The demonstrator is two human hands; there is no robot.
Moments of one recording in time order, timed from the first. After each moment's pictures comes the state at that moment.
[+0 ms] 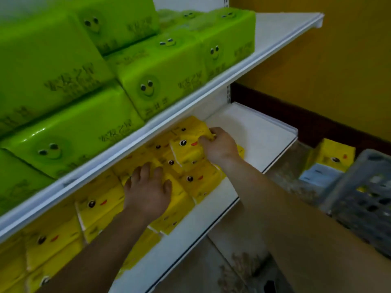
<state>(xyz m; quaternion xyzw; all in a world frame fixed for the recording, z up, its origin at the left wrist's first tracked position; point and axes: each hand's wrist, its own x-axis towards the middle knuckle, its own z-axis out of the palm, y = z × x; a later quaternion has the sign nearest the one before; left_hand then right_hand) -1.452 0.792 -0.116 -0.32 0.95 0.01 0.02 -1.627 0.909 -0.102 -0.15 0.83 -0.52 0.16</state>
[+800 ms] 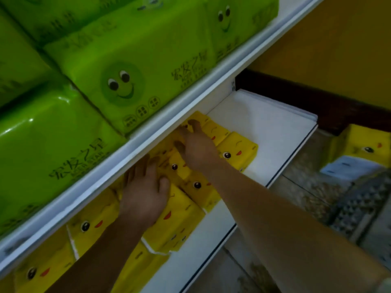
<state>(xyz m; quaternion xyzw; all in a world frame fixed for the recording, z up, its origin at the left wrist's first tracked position) -1.473 0.748 -0.124 -0.27 0.96 0.09 -0.07 -1.642 0.817 -0.160 -0.39 0.86 -0.33 0.04</state>
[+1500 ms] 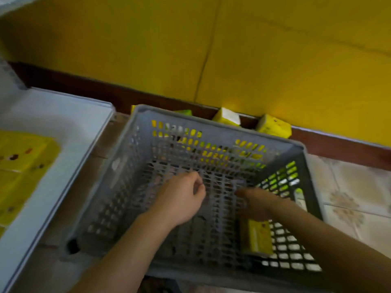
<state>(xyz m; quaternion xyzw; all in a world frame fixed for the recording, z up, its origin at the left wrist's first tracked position) -1.480 1.161 -0.105 0.19 0.91 0.34 0.14 -1.452 1.405 -0.128 -0.02 0.94 -0.02 0.33</state>
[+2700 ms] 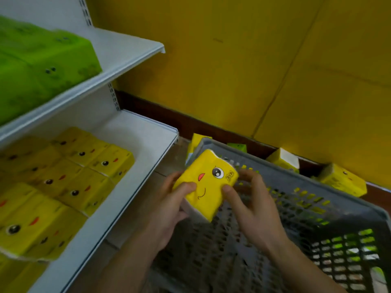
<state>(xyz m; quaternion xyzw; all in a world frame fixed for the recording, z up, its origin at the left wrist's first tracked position) -1.488 1.066 -0.060 -0.18 0.54 0.81 0.13 -1.481 1.250 -0.046 -0.02 0.86 -0.51 -0.03</state>
